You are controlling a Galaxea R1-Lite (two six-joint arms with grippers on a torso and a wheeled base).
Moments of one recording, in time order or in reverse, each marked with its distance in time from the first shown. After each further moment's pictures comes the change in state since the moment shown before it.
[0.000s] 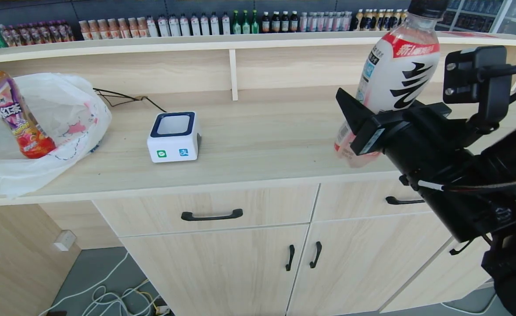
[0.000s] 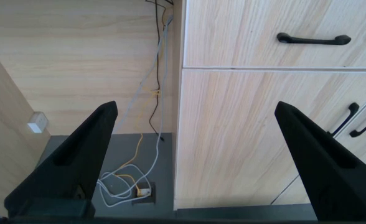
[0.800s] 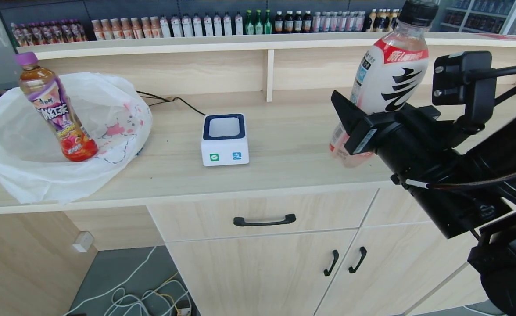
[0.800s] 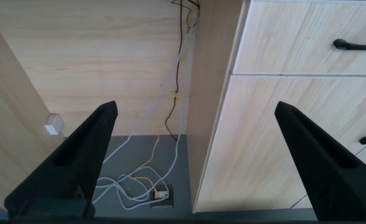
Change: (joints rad) left arm 0.000 0.000 0.000 0.000 0.000 0.000; right arm -0.011 0.031 -0.016 -0.005 0.010 0.039
